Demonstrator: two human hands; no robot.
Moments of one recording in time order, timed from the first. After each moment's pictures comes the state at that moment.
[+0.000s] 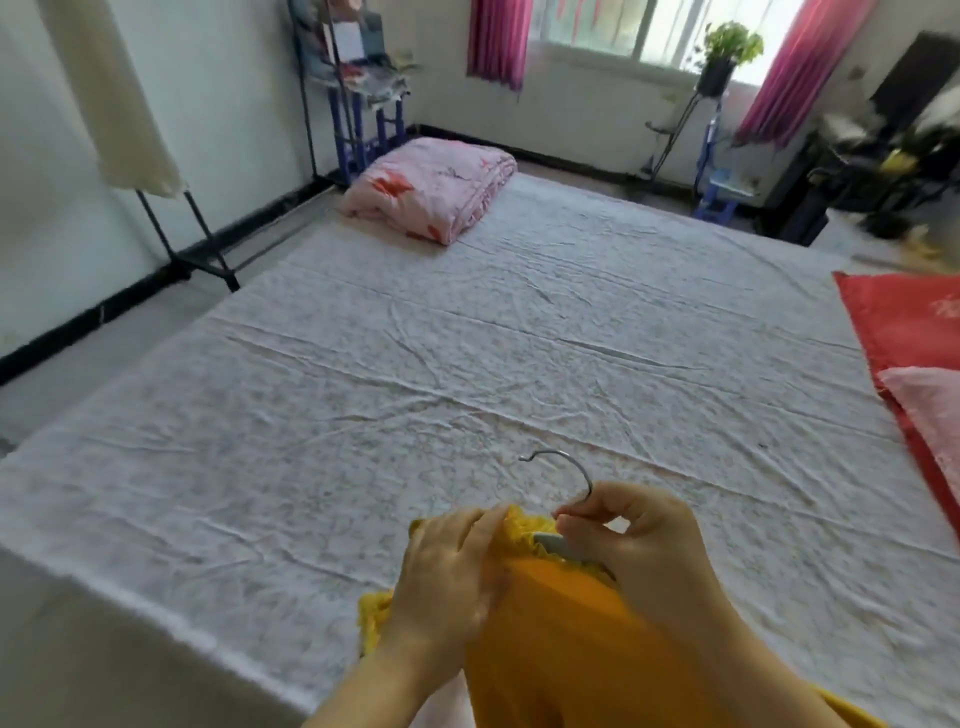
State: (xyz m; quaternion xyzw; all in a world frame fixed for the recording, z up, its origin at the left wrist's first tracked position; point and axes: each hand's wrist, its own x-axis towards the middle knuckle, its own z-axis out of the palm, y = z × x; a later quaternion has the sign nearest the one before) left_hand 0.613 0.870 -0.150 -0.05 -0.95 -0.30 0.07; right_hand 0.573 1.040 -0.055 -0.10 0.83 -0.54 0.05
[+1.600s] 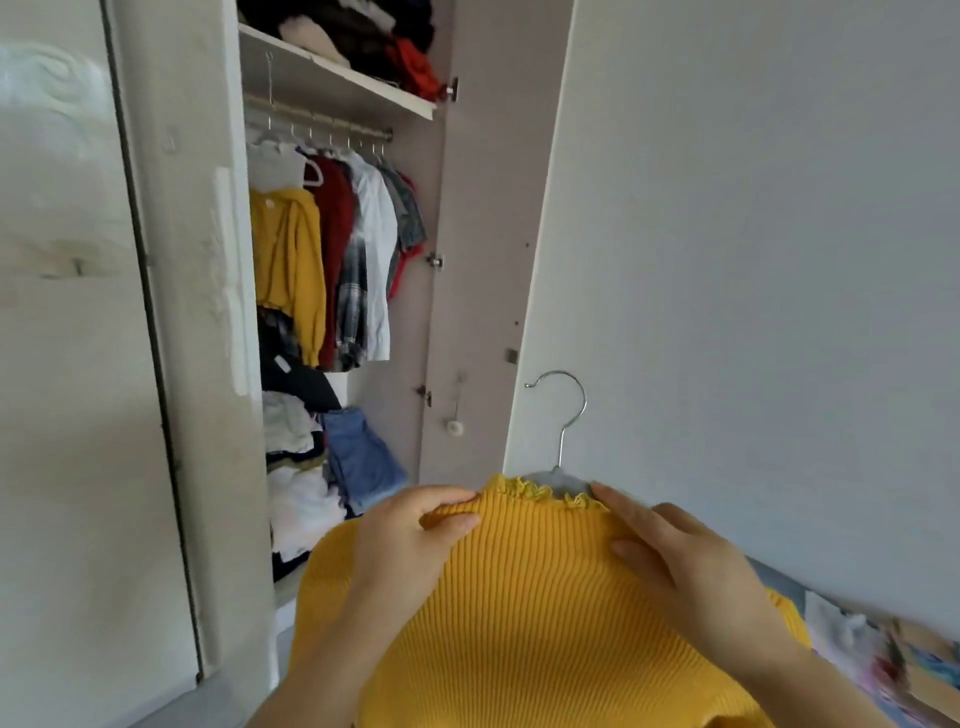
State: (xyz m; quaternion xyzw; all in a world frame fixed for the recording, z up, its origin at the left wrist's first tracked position) left_hand 1.289 0.250 0.079 0.66 -0.48 -0.01 0.58; right_hand 1.066 0.131 0.100 -0.92 0.24 -0.32 0.02
